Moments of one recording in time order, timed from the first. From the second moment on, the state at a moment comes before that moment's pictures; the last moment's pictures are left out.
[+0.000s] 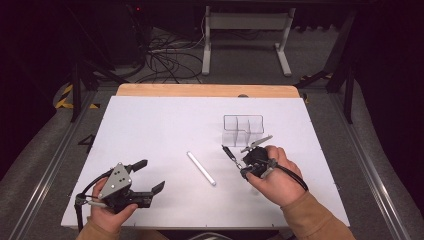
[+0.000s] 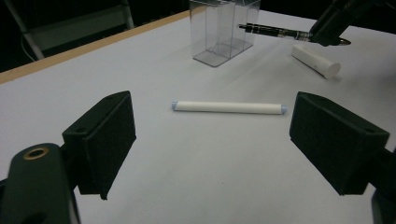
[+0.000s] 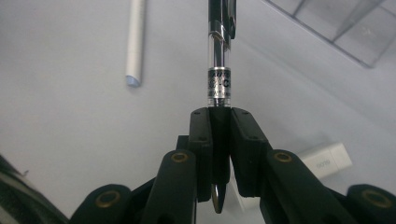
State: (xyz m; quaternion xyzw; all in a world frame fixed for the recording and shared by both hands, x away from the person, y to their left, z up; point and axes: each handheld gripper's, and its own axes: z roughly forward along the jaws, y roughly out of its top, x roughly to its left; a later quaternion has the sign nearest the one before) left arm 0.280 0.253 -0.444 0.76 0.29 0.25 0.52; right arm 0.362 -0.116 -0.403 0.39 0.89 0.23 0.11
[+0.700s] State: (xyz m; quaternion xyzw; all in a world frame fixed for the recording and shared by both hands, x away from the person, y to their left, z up) left arm 0.304 0.227 -0.430 0.79 0.23 0.20 0.53; right arm 0.372 -0.106 -0.390 0.17 0.96 0.23 0.03
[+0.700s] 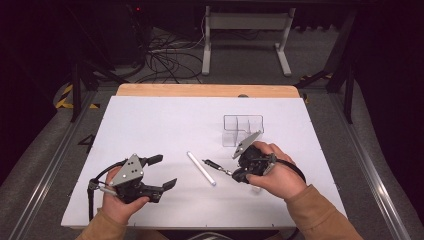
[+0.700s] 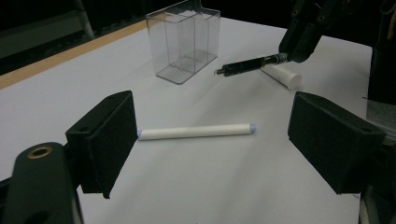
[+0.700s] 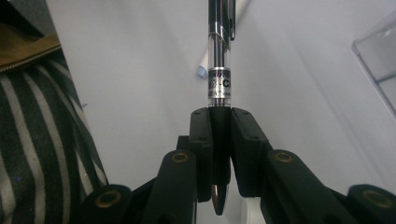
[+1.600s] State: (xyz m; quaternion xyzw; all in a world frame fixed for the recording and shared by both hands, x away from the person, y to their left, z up) left arm 0.325 0.180 -0.440 0.84 0.16 0.13 0.50; right arm 0.369 -0.078 -0.391 0.03 0.98 0.21 0.03
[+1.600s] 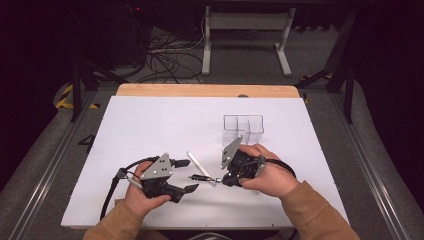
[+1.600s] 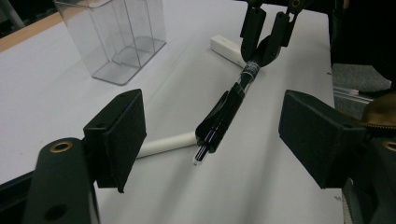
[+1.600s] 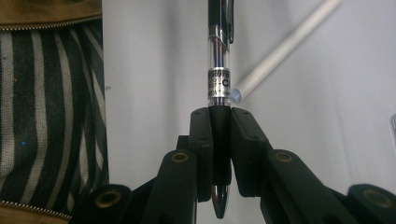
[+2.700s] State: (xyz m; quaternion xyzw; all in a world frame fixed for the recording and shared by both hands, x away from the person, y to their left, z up) left arm 0.323 0.164 -0.456 0.90 0.08 0.12 0.40; right arm 0.362 -0.053 -0.394 -0.07 0.98 0.21 0.04
